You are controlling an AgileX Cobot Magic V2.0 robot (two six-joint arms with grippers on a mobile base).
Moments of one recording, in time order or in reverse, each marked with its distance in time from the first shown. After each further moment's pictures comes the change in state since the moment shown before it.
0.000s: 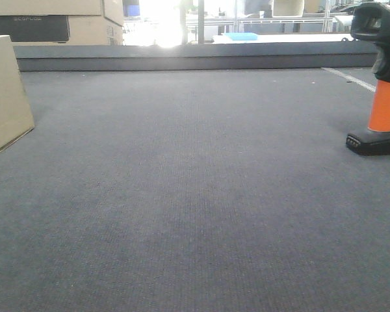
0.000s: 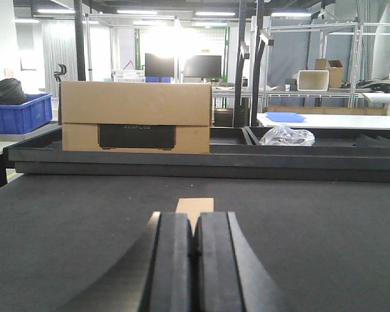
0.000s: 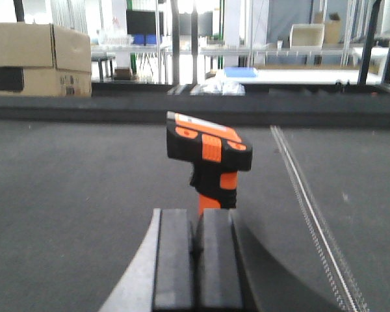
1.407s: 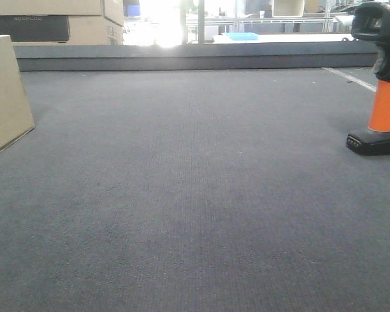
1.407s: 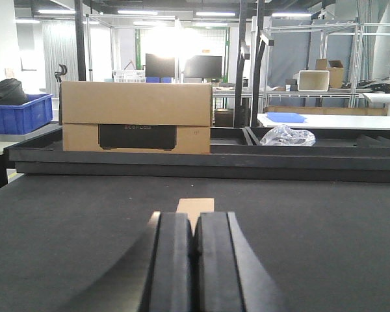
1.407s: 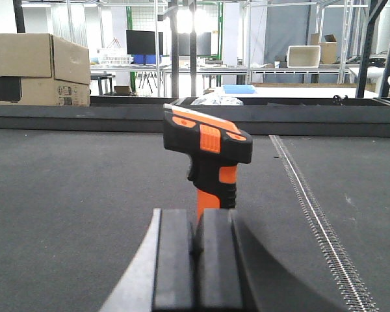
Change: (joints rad) left arm 0.000 0.000 0.000 0.000 0.000 0.000; right arm 0.000 -0.002 0.124 0.052 -0.149 -0.049
